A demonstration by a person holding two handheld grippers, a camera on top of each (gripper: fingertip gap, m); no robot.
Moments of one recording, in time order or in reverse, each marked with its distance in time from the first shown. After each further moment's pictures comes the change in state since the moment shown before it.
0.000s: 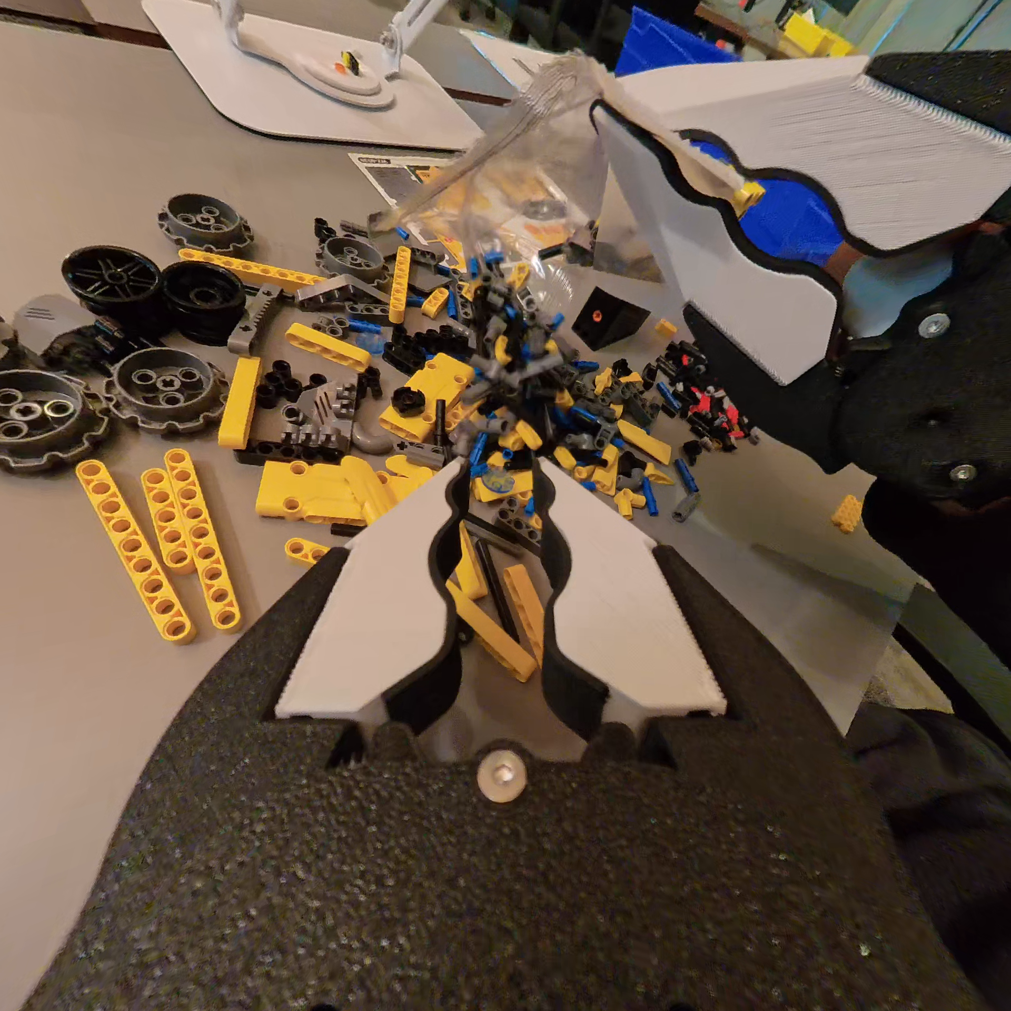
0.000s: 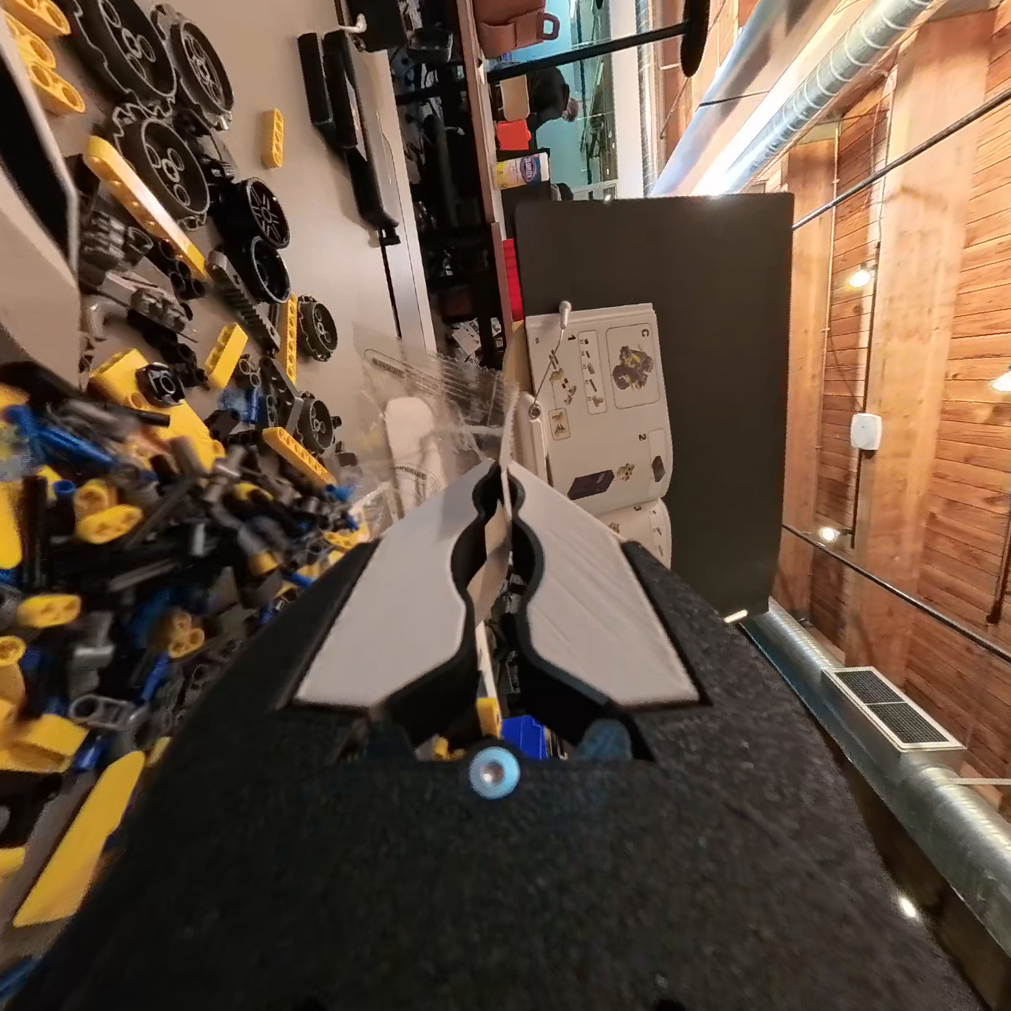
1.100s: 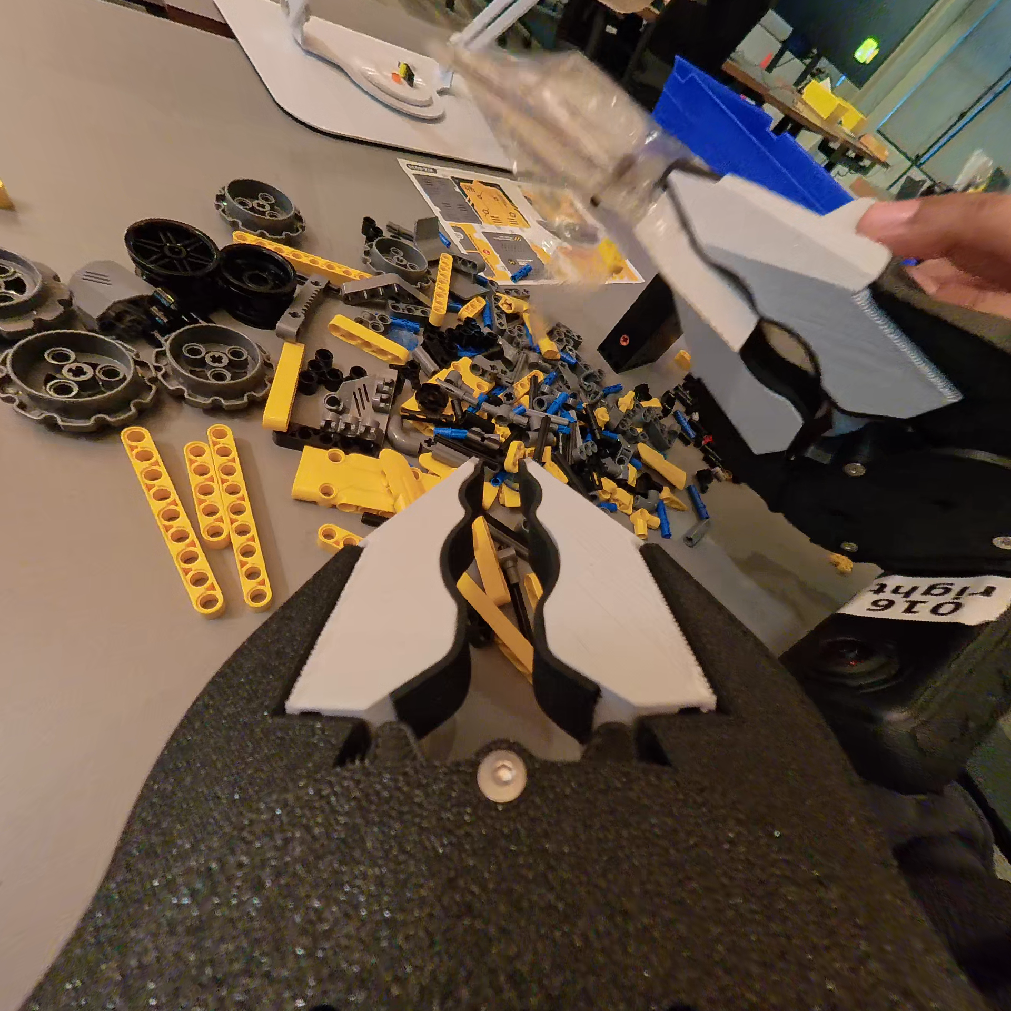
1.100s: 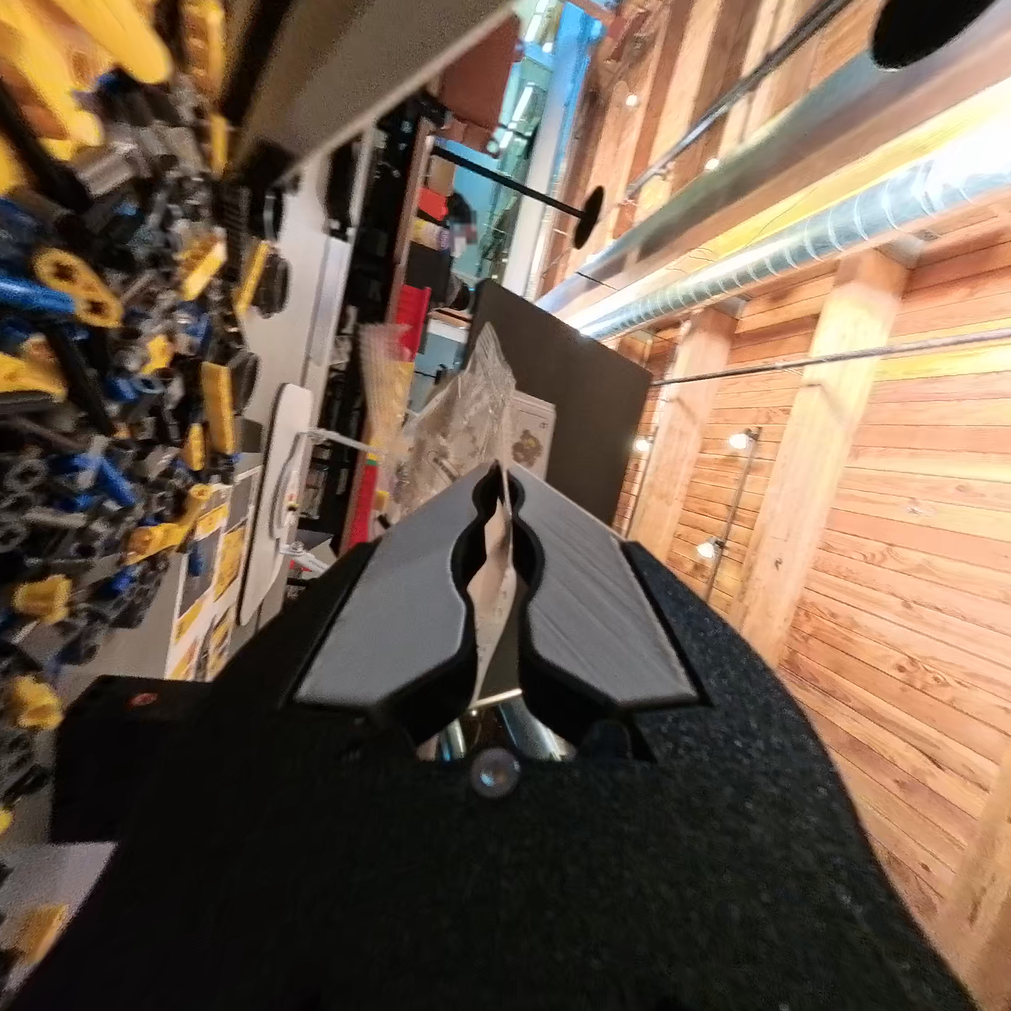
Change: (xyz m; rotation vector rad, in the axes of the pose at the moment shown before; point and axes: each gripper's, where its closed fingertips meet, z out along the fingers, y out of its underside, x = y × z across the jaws) left arm -0.014 -0.003 -0.002 0.029 -0.029 -0.096; right arm -0.010 -0.015 -0.009 0.126 0.199 -0.499
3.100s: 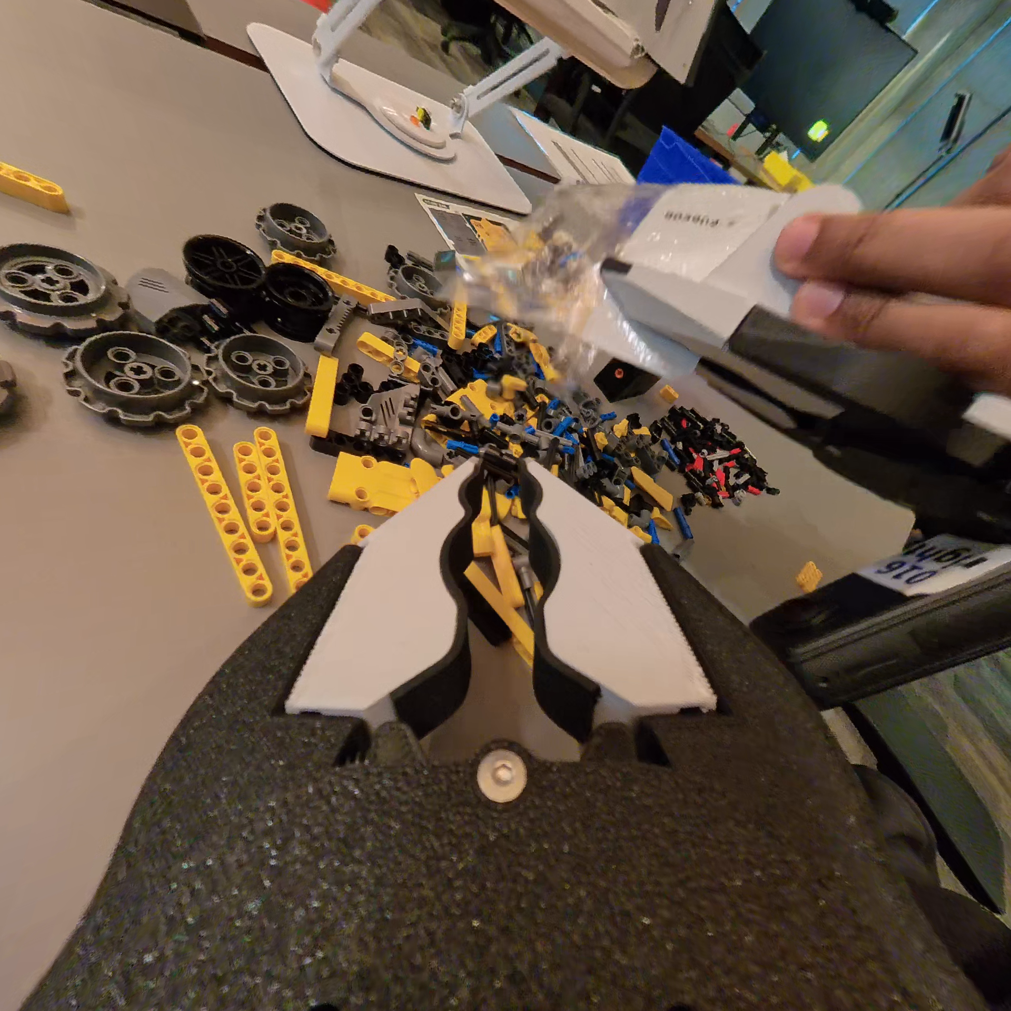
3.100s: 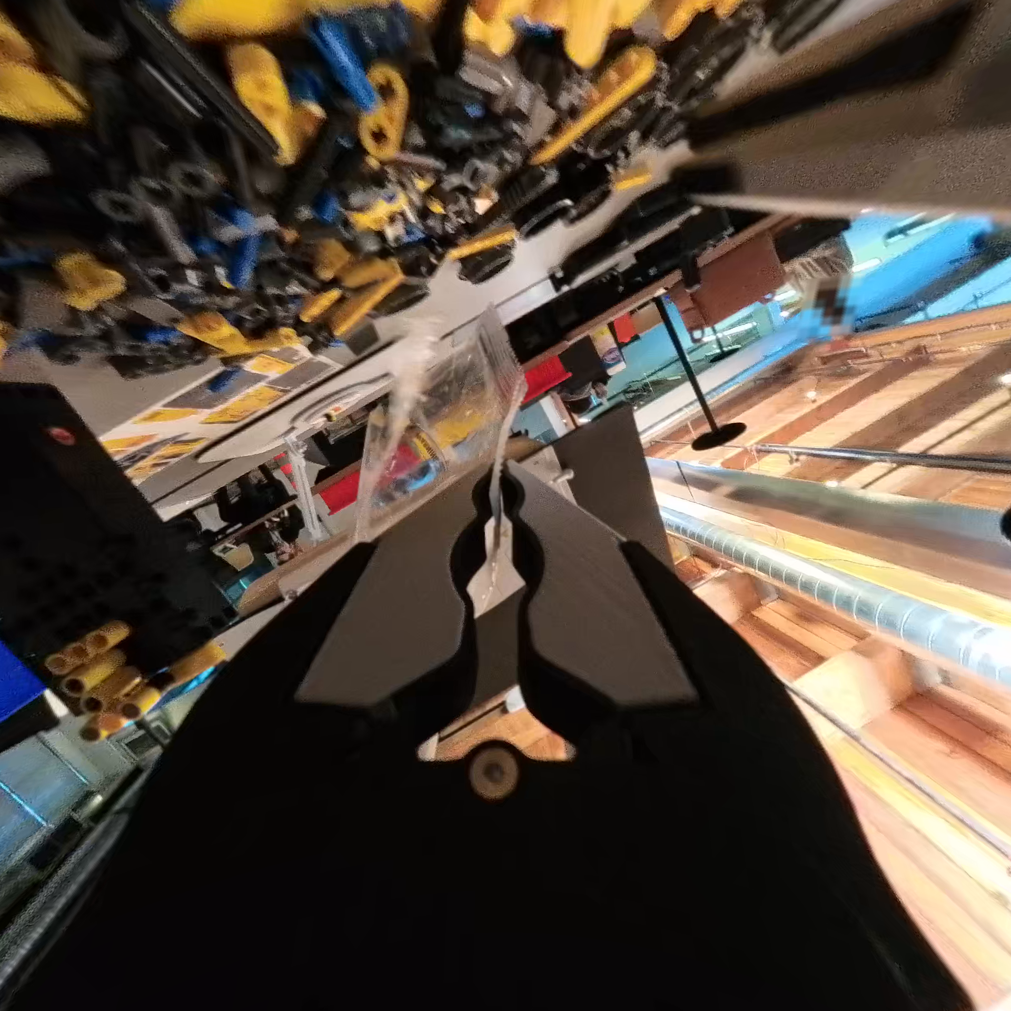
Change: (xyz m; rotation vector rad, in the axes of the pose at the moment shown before) left arm -0.011 -0.011 -0.013 0.051 0.036 -0.074; right arm -0.029 -0.006 0.012 0.172 -0.412 -0.677
